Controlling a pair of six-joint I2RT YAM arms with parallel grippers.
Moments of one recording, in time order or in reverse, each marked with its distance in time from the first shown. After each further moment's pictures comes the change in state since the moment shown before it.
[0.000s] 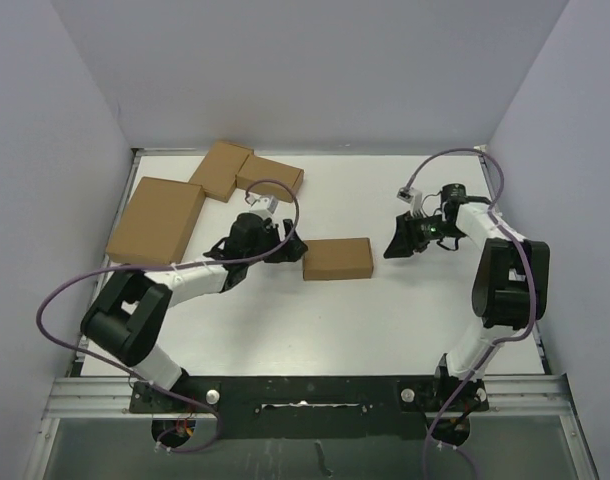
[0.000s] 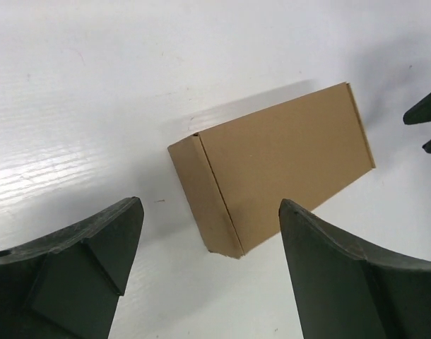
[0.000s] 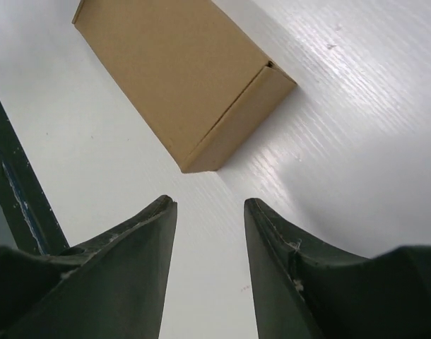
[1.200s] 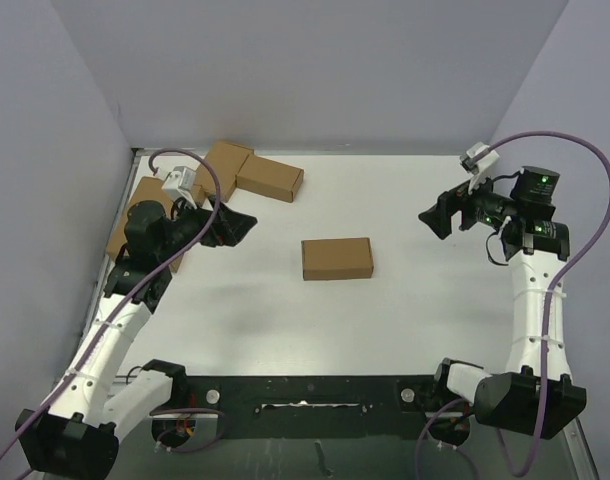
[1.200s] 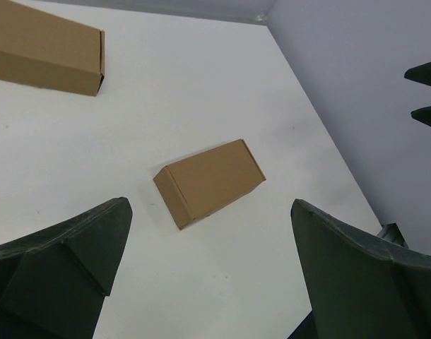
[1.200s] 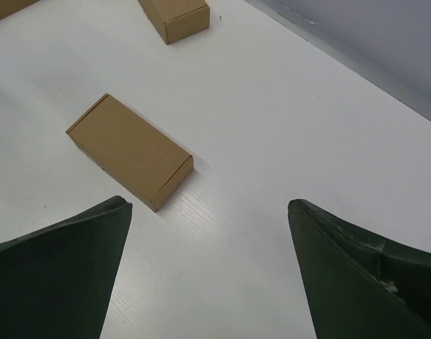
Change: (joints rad) left arm 0.324 -0.699 0.051 -0.438 0.302 0.072; right arm -0.180 -0.650 0.039 0.094 0.056 0.073
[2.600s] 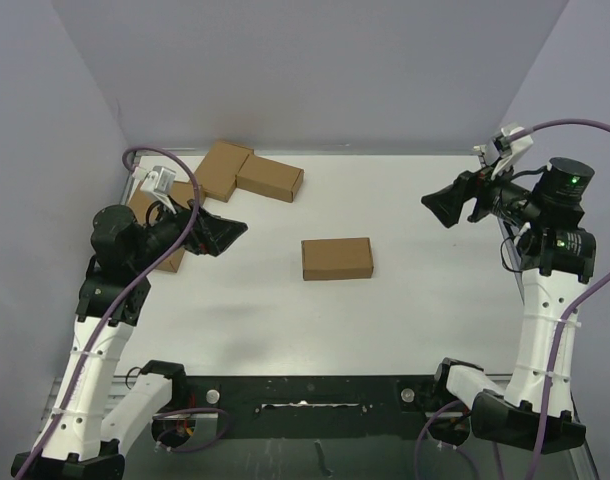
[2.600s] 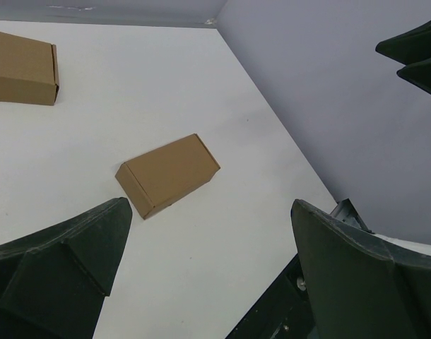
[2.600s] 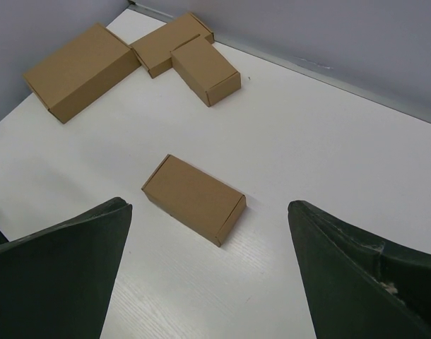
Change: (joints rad) left arm 0.092 -0.125 0.147 -0.188 0.205 -0.022; right arm -0.007 -0.074 0.206 -0.054 -0.044 0.377
